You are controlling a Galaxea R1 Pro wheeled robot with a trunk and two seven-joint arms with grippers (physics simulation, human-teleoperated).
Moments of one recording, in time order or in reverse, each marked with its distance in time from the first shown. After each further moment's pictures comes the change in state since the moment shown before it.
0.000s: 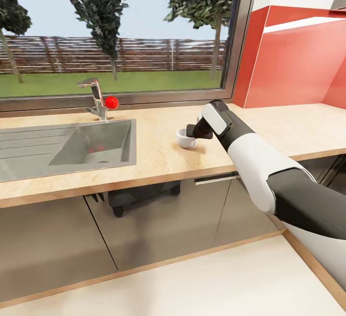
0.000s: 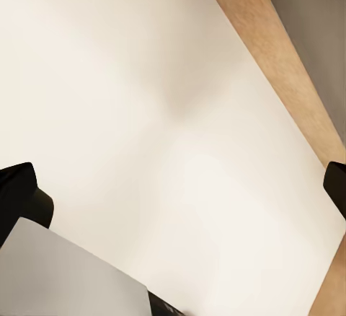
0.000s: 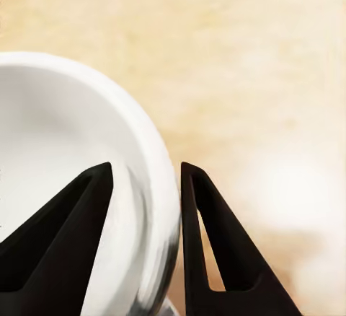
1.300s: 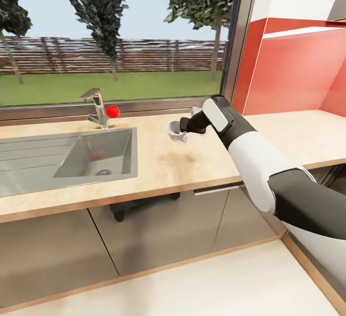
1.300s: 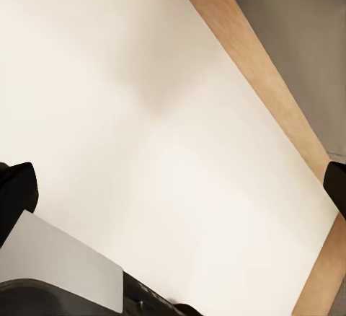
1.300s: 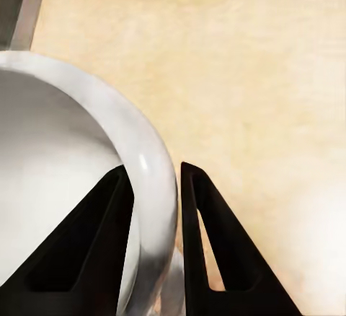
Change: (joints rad) left arm 0.000 0.000 0.000 -0.001 0.000 0.000 0.000; right arm 0.000 0.000 -0.002 -0.064 -0.011 0.004 0.157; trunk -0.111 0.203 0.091
